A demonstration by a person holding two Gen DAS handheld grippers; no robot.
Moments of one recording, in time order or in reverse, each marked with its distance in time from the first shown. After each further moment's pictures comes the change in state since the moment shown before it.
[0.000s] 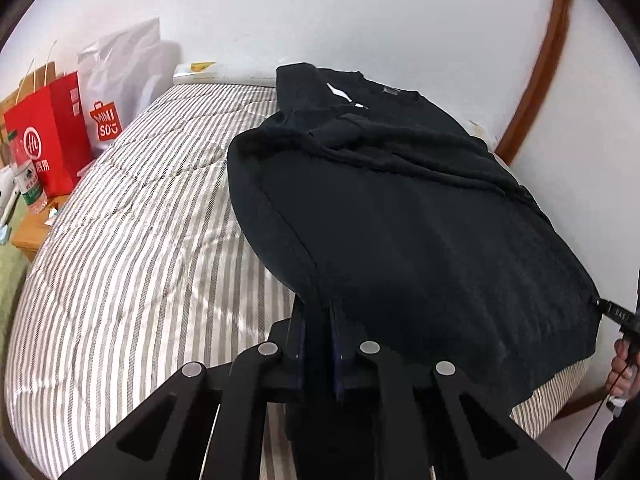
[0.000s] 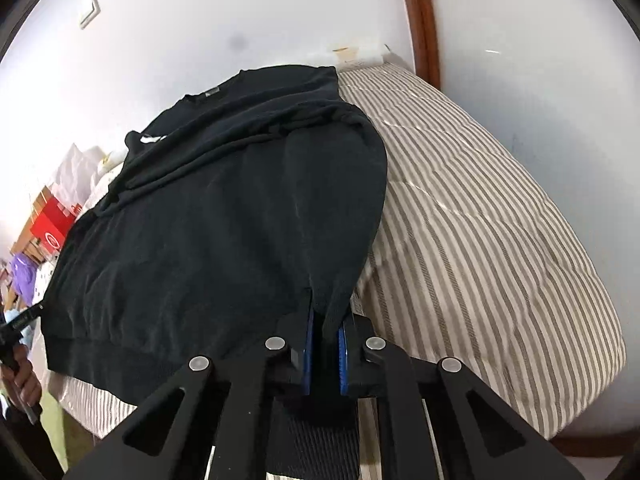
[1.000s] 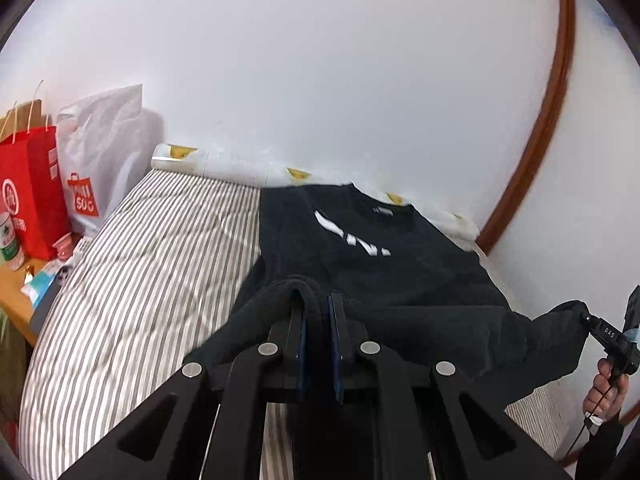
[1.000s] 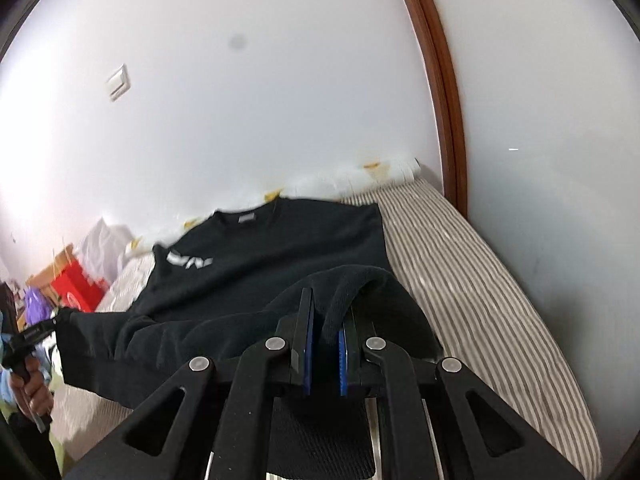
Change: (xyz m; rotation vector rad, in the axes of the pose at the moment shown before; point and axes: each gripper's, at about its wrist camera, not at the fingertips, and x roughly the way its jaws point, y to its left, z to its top) left arm 0.014 0.007 0.131 -0.072 -0.230 -0.087; right arm -0.018 0.033 0.121 -0.018 -0.311 0.089
